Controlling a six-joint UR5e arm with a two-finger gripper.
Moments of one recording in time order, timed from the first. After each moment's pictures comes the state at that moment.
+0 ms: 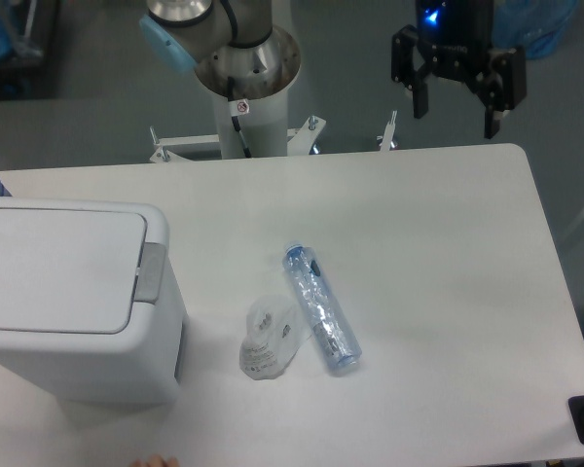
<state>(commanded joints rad) 2.75 -1.57 -1.46 -1.30 1.50 1.46</state>
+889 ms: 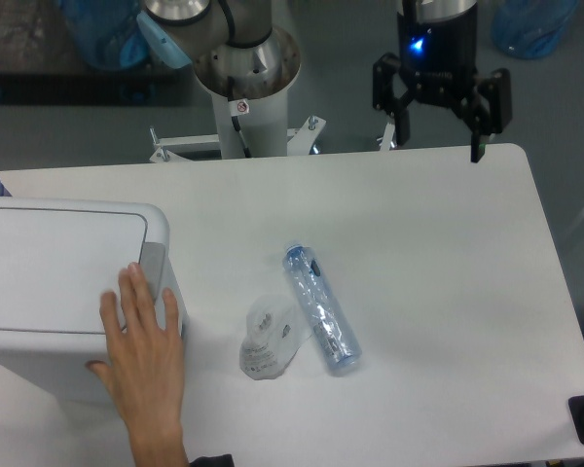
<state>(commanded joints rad) 2.64 -1.62 -1.45 -1.22 1.50 1.15</state>
